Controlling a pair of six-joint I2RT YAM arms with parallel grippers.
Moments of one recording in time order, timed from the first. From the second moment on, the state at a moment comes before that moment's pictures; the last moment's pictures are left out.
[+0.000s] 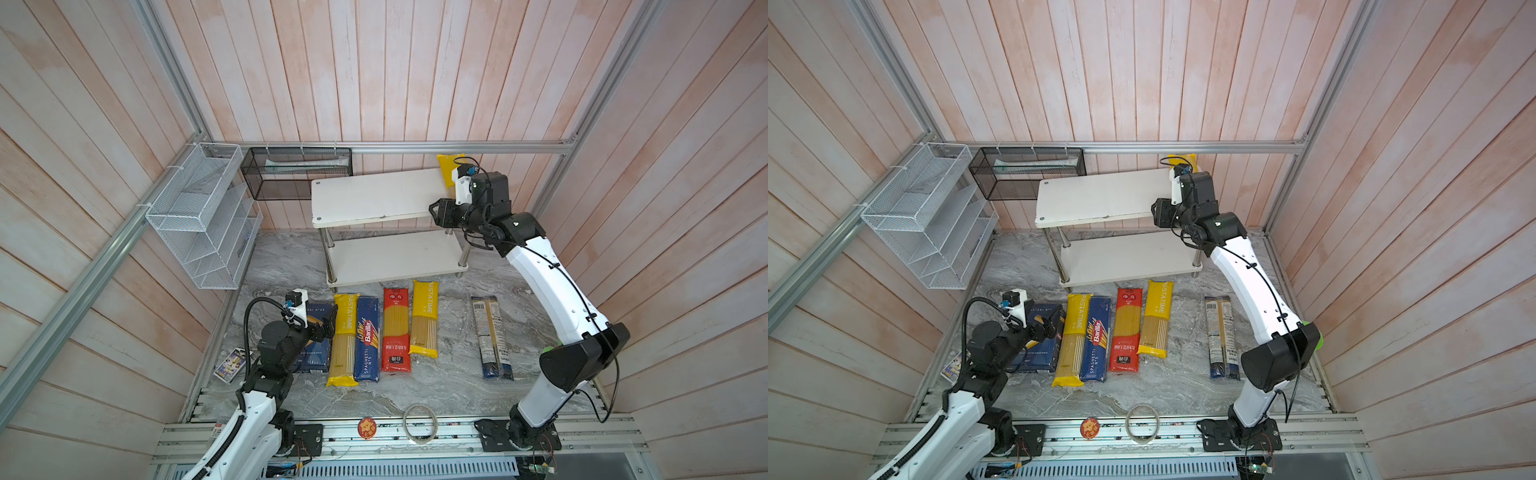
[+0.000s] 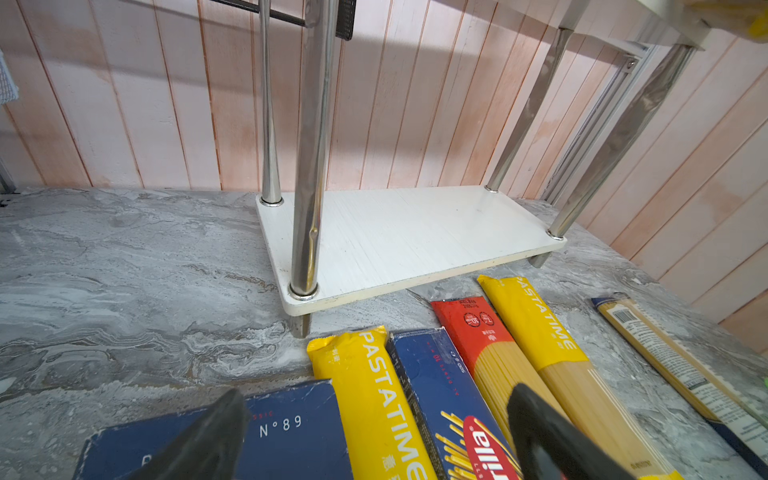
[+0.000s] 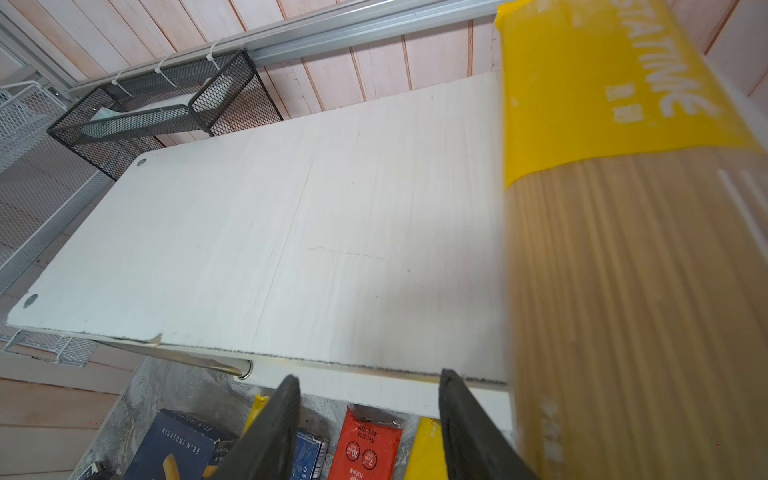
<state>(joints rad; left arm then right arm) -0.18 0.73 0.25 0.30 0.21 -0.16 0.43 1.71 1.95 -0.69 -0.06 0.32</state>
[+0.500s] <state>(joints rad) -0.18 0.73 0.25 0.30 0.21 -0.16 0.39 1.67 1.91 -0.68 -0.07 0.32</state>
